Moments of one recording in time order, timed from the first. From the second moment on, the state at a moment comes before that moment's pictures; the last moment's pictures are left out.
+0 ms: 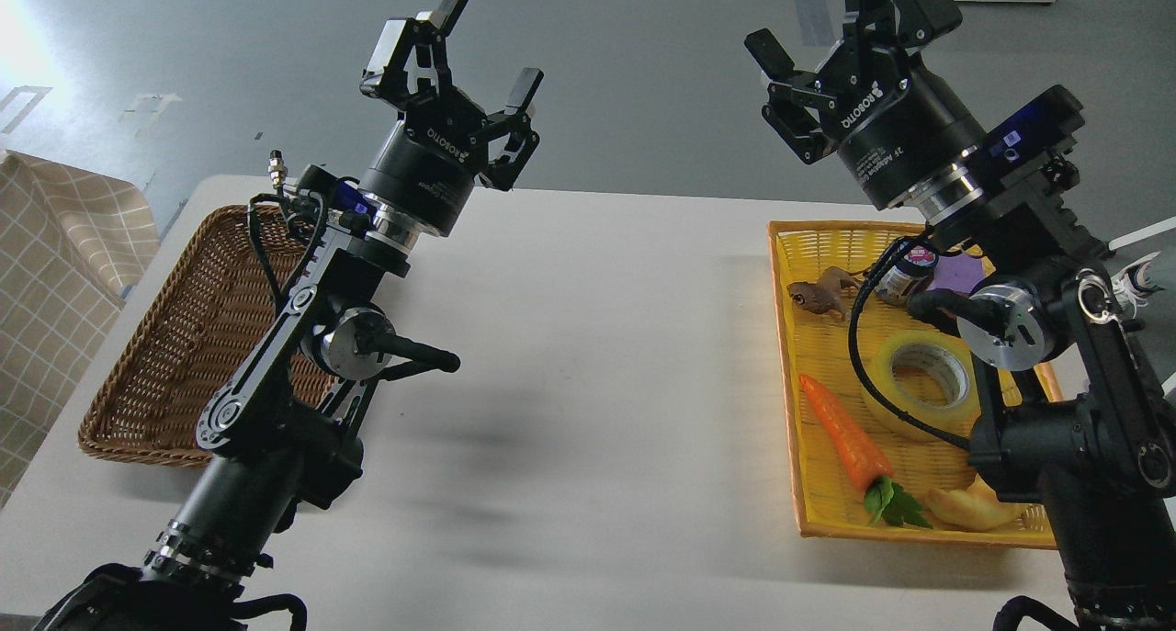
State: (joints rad) left arm -0.44 -0.04 -1.35 -1.24 0.83 -0.35 -0.28; right arm 0.49 0.00 1.41 1.52 -1.02 0.34 -0.08
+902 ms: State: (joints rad) left arm -0.44 -0.04 -1.35 -1.25 0.83 -0.35 -0.28; right arm 0.45 -0.38 1.41 1.54 -1.06 0.34 -0.07
